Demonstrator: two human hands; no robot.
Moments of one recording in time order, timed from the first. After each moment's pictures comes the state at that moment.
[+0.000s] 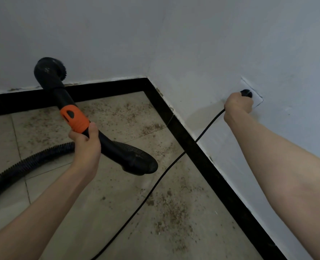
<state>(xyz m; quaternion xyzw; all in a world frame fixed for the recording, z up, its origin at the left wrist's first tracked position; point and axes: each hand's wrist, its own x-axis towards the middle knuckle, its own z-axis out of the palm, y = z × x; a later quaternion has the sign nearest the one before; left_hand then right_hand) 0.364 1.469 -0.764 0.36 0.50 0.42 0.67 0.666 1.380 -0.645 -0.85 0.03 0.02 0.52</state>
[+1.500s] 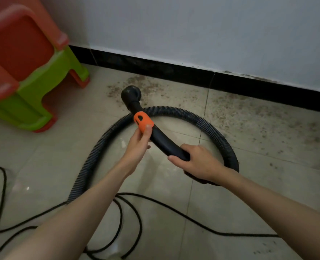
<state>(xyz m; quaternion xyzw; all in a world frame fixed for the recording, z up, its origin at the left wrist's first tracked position) 0.030 1.430 -0.826 0.36 0.65 0.44 0.51 0.213 1.443 -0.809 -0.51 -0.78 0.35 0.03</state>
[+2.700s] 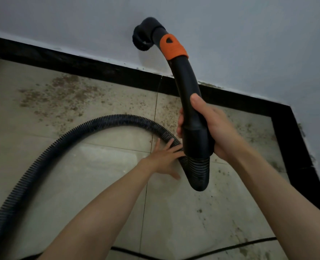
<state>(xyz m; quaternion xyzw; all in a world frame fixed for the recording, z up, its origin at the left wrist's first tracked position) 0.207 1.565 -0.933 0.87 0.38 -0.05 0.31 0.299 1.545 -0.729 -0.53 -0.45 0.62 0.37</state>
